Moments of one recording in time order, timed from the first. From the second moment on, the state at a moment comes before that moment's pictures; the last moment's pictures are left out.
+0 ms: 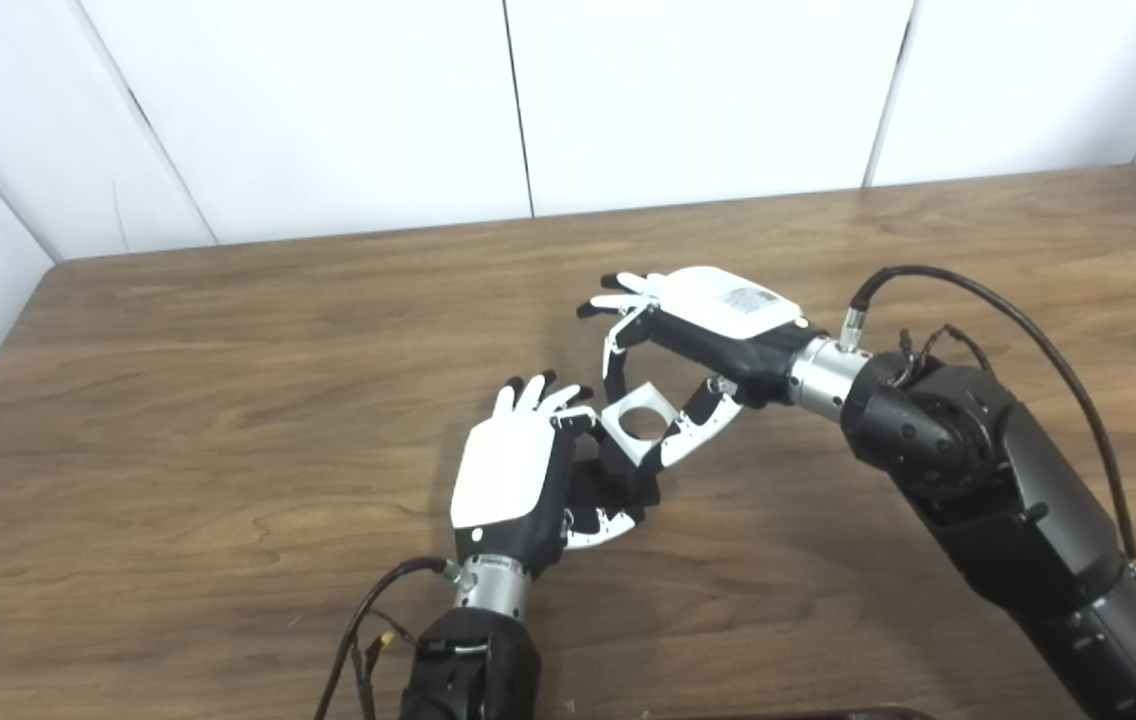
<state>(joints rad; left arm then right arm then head) -0.02 -0.01 -0.44 -0.21 1.08 0.31 -0.02 -0.47 -0.35 0.37 -0.28 -0.66 0.12 0.62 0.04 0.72</state>
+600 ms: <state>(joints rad) -0.05 -0.03 -0.43 -0.14 1.04 0.31 0.02 -0.47 -0.35 0.39 -0.29 -0.66 0.13 0.63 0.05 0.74</state>
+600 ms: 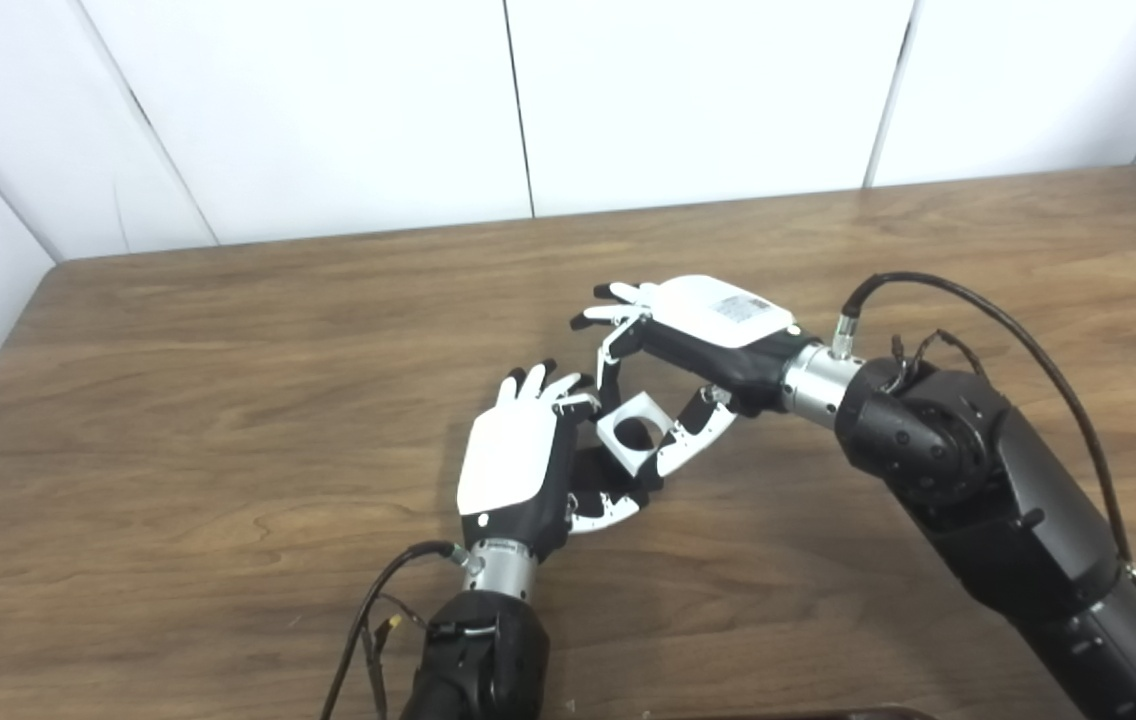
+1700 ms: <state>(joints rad) -0.05 -0.05 -0.45 -0.14 1.02 0.32 0.04 -0.47 -0.32 0.41 -0.26 -0.66 0.14 0.61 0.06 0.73</state>
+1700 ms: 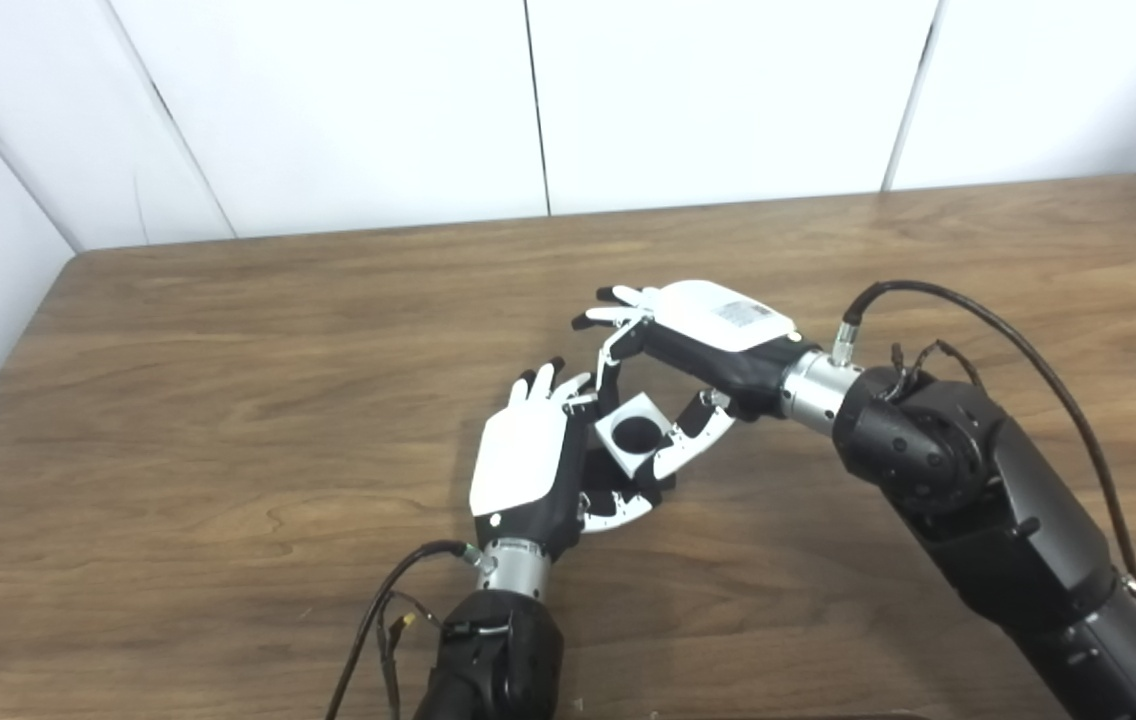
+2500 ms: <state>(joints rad) -0.05 -0.05 -0.47 -0.15 1.02 0.34 0.06 -0.47 -0.33 0.41 -0.22 -0.66 0.14 0.61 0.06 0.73</state>
